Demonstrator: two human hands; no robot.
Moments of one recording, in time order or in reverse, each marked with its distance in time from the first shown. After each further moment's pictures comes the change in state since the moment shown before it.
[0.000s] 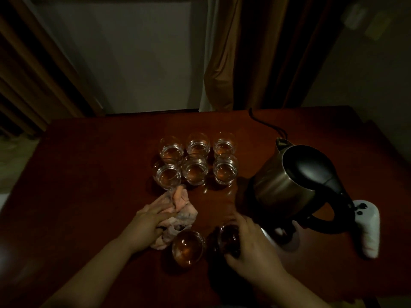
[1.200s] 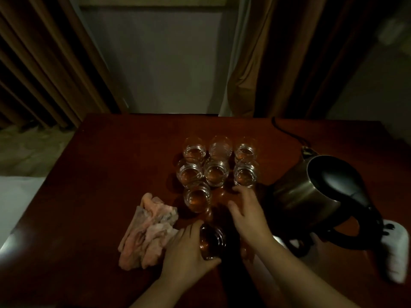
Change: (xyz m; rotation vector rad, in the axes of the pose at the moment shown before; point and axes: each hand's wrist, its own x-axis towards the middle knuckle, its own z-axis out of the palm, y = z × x) left_hand -0.052 0.092 0.039 -0.209 0.327 -0.171; right_hand 0.062 -0.035 -0.003 0.518 0.261 -0.078
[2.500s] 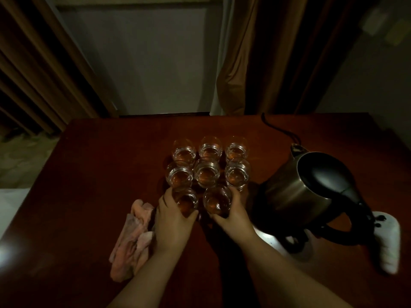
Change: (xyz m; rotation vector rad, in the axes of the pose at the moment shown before) left_hand 0.068 -0.004 -0.014 -0.195 0.342 -0.240; right_hand 0.018 0.026 0.020 0.127 -0.090 0.160
